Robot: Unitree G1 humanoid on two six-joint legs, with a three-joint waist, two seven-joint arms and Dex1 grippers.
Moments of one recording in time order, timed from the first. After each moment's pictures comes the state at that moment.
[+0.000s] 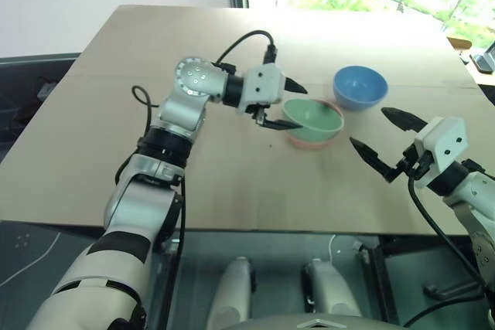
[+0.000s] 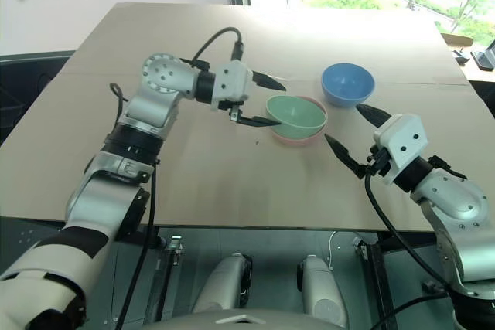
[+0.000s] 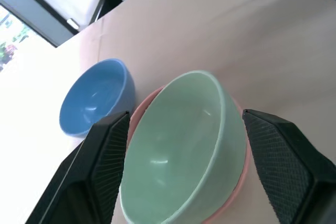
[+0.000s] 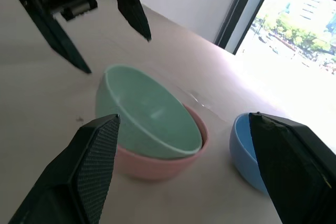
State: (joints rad) left arm -1.04 0.46 -0.23 0.47 -0.11 -0.14 -1.36; right arm -0.04 -0.63 -0.18 -0.60 0.33 0.38 0.57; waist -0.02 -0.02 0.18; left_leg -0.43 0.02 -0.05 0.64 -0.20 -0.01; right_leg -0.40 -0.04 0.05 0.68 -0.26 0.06
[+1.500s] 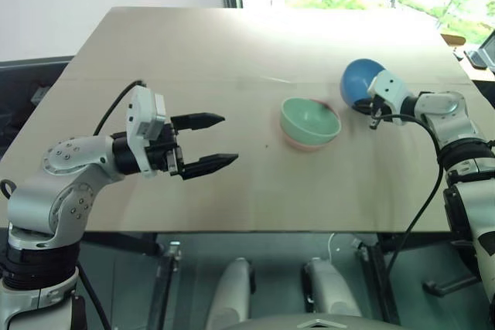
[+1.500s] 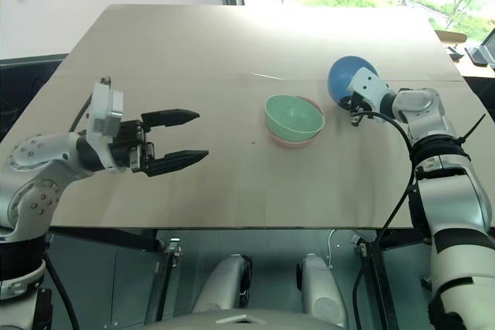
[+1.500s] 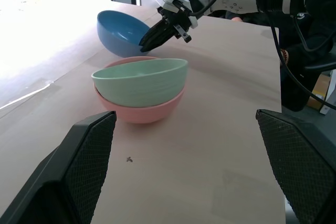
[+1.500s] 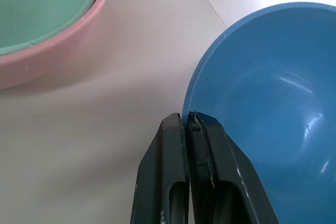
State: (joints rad) left arm -0.28 0.83 0.24 -0.38 -0.73 0.60 -1.07; right arm -1.06 -0.60 0.15 1.13 -0.11 -0.25 0.97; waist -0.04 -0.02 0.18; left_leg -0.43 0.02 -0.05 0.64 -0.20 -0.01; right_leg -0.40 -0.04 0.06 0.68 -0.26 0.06
